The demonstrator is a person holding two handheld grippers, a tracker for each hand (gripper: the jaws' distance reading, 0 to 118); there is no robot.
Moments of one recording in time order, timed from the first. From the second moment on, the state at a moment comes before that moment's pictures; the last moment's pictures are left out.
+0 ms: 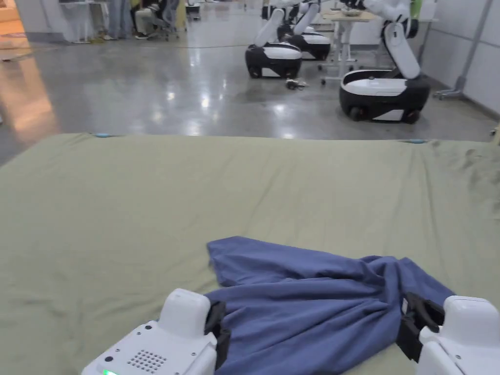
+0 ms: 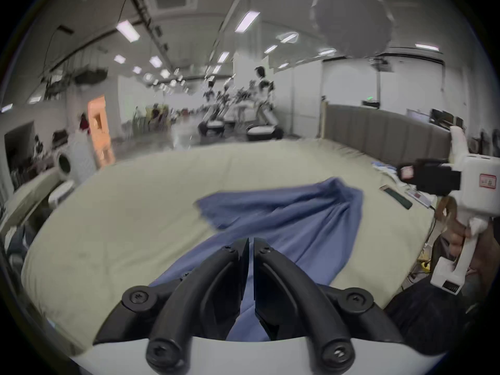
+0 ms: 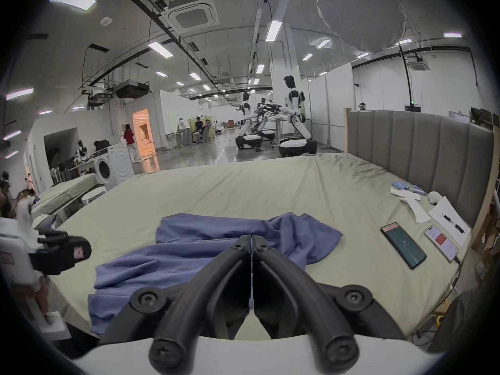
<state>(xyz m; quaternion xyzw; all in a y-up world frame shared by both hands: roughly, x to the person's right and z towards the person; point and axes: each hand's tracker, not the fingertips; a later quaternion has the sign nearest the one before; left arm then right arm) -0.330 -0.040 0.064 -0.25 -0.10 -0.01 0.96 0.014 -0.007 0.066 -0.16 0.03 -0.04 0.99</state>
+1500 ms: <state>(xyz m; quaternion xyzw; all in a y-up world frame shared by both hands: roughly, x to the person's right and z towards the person) -0.444 -0.059 0.004 -0.37 -0.08 0.03 0.92 0.145 -0.044 -0.067 -0.36 -0.08 0.03 0.93</state>
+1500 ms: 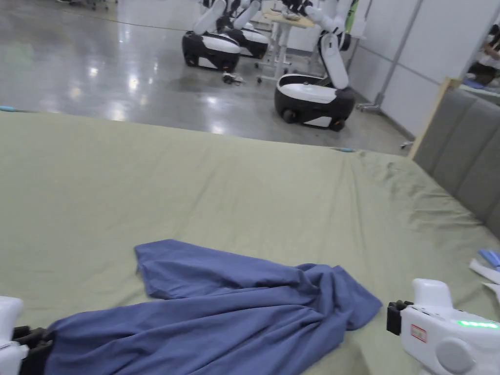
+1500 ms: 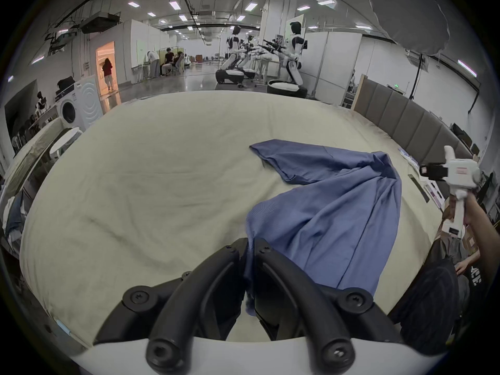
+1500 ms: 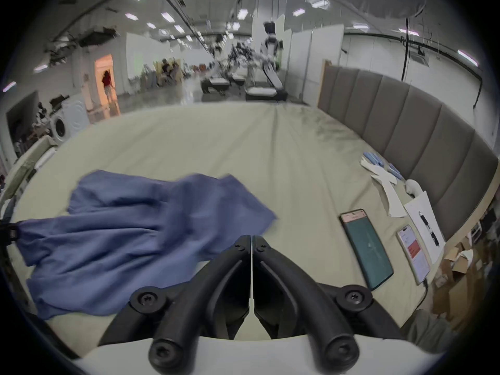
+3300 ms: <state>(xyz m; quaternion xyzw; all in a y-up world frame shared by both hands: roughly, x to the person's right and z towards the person) -0.553 0.308 -0.201 -0.04 0.09 0.14 0.98 0.169 0.350 -0.199 -0.04 -0.01 -0.09 1.00</state>
